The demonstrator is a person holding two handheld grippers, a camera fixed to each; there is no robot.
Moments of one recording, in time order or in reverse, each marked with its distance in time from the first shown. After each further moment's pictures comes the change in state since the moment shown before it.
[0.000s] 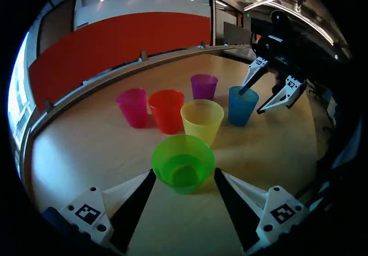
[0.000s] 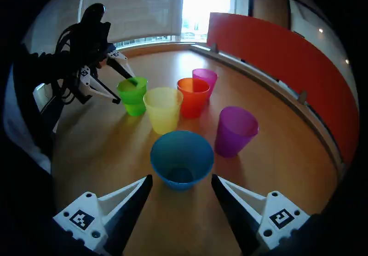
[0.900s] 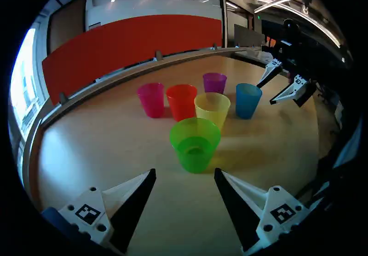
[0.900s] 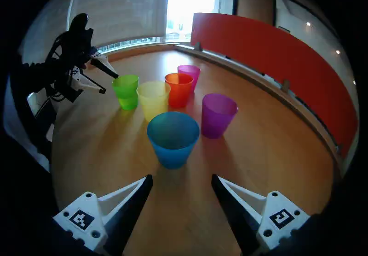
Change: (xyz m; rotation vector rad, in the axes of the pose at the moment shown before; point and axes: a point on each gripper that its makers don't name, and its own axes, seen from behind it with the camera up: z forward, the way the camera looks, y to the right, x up) left arm -0.021 -0.017 -0.041 0.099 0.013 -0.033; right arm -0.030 0.003 -0.038 -0.100 0.004 0.071
